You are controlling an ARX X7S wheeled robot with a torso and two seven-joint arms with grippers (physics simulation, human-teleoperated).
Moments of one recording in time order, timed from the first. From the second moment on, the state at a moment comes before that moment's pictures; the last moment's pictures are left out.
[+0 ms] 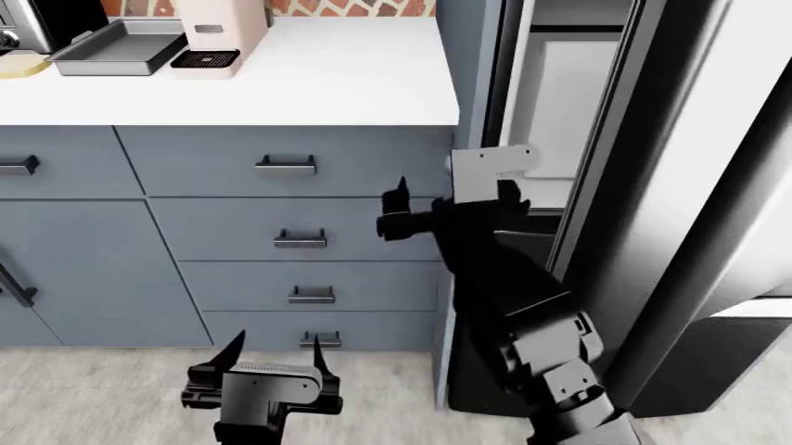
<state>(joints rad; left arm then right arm) -0.11 -0.28 0.40 -0.10 -0.20 0.02 -0.35 0.84 0.04 -0.40 0.30 0.39 0.52 0.25</state>
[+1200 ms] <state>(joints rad) -0.11 -0.29 0.42 -0.10 -0.21 0.02 -0.36 0.89 0.03 -0.44 0.65 0.33 0.30 0.64</state>
